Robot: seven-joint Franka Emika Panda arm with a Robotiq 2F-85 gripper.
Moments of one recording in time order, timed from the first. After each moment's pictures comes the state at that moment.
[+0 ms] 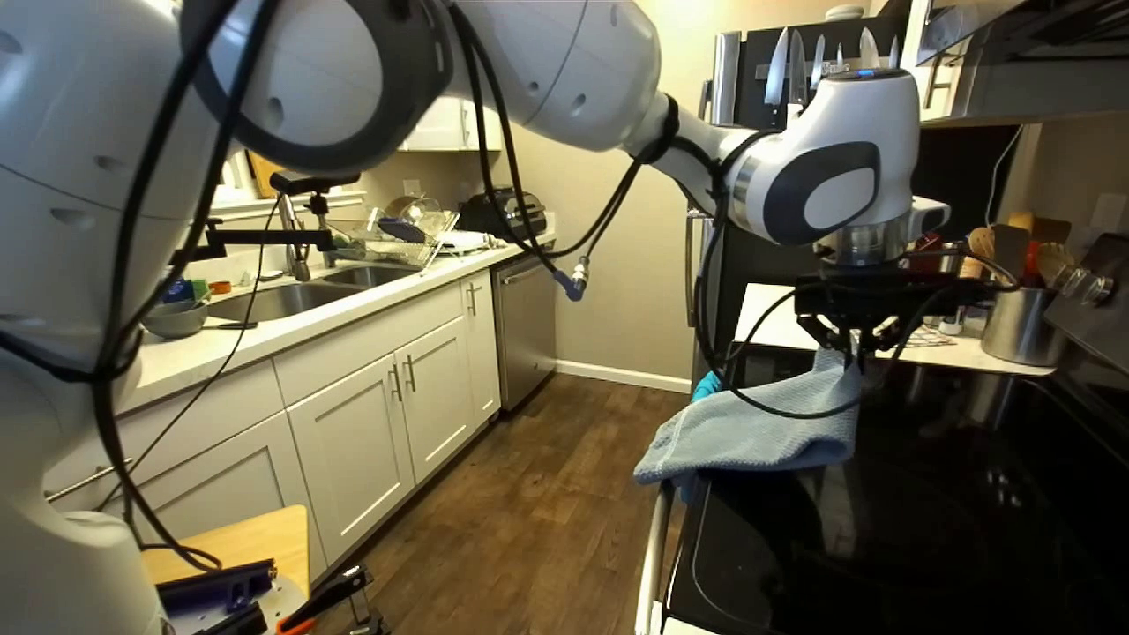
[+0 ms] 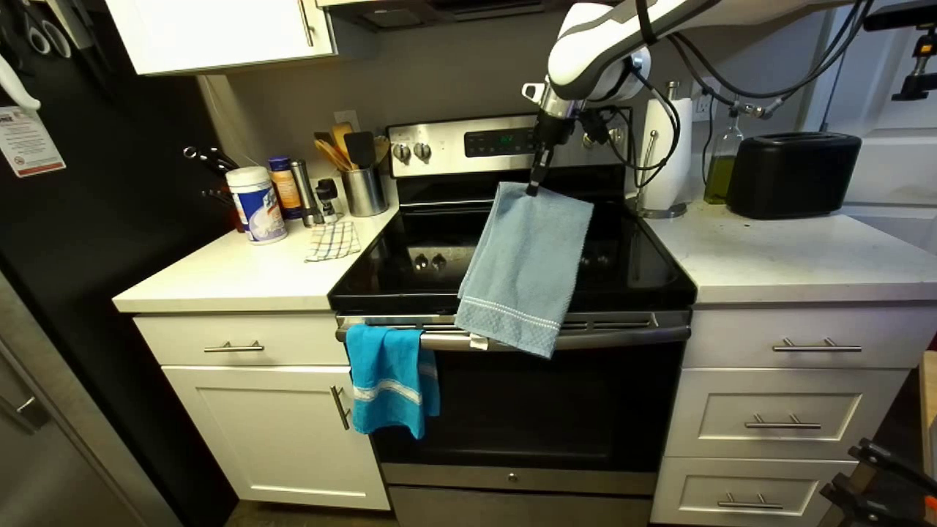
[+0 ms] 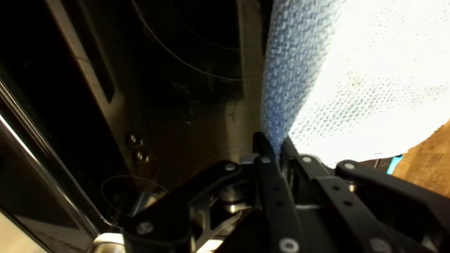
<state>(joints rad) -0.26 0.65 0.12 -1.34 0.07 2.33 -0.78</state>
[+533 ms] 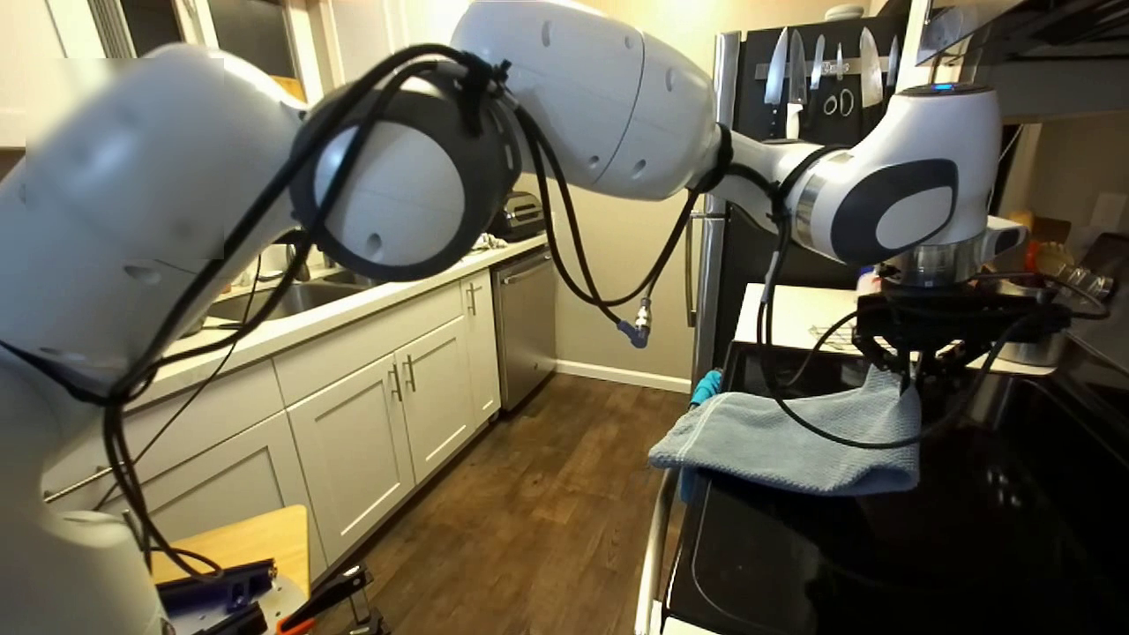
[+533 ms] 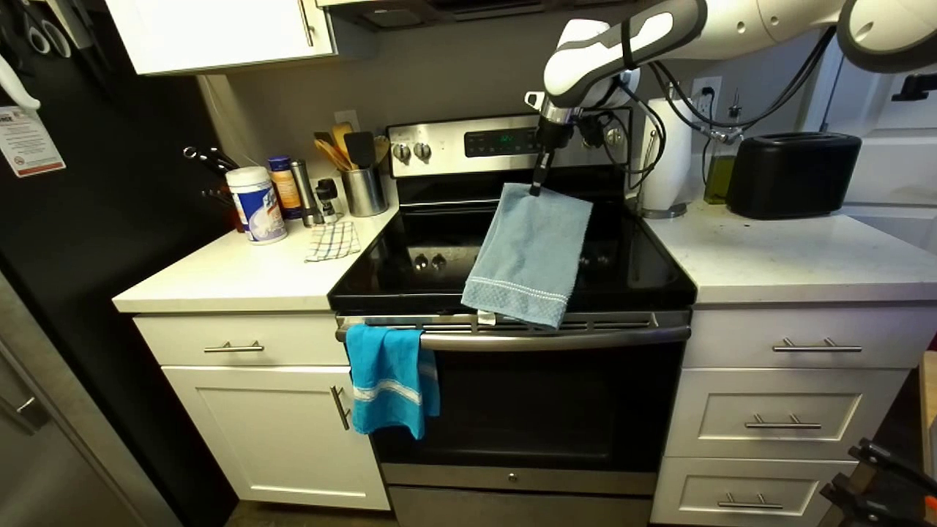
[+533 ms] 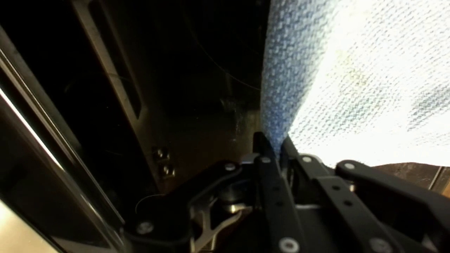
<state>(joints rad) -0.28 0.86 0.08 -1.02 0.07 2.21 -0.78</state>
